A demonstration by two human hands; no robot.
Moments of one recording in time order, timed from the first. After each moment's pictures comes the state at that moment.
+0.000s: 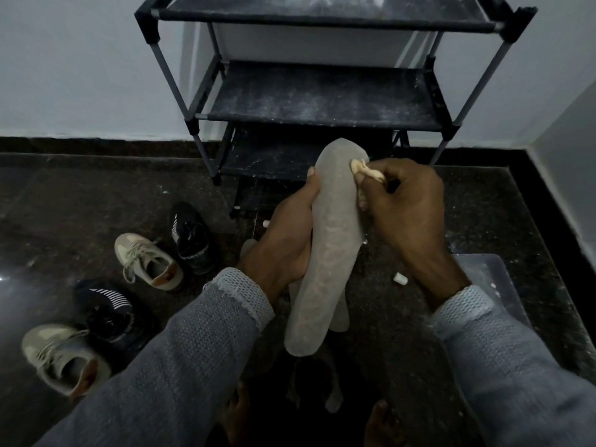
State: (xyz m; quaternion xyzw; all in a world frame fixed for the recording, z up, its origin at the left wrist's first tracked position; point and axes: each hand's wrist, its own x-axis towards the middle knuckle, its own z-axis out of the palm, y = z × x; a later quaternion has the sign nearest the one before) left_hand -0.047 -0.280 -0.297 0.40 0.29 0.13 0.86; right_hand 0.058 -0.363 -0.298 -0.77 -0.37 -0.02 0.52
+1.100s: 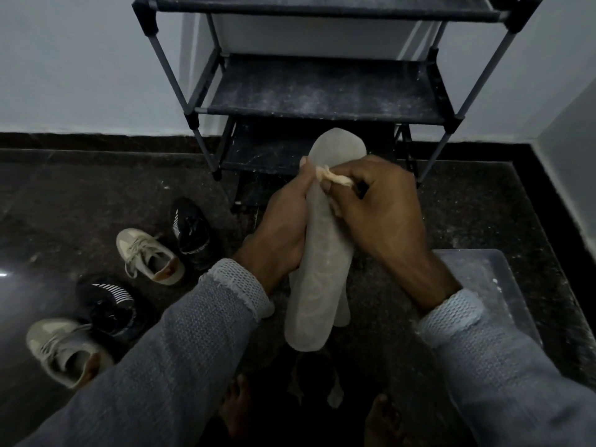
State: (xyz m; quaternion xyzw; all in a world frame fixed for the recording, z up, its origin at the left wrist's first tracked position) left_hand -0.048 -0.275 -0.296 0.40 0.31 0.15 0.85; right_hand 0.036 -0.358 -0.294 -0.74 -0.46 0.01 0.50
